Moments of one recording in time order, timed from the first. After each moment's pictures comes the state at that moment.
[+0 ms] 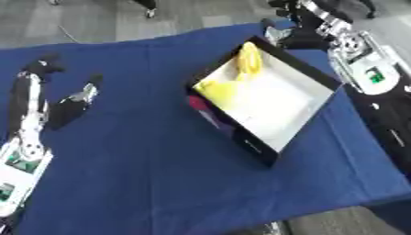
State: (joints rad) left arm -0.65 0.19 -0.38 -1.43 -0.49 0.34 0.32; right arm -0.48 -0.76 0.00 -1.52 -0.26 -0.09 0.26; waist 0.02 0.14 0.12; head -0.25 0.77
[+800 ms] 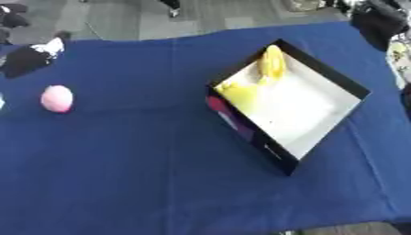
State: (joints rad) left arm -0.79 0.40 -0.28 -1.42 -0.49 0.49 -0.03; right arm -0.41 -0.82 -0.11 -1.57 -0.58 -0.09 0.30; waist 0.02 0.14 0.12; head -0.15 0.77
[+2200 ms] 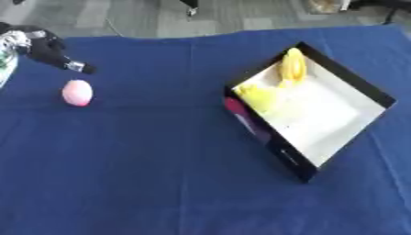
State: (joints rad) left arm -1.01 0.43 -0.26 -0.95 -0.79 0.52 -0.66; right arm -0.34 -0.85 -0.17 -1.56 -0.60 -0.07 0.30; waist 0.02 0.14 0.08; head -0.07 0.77
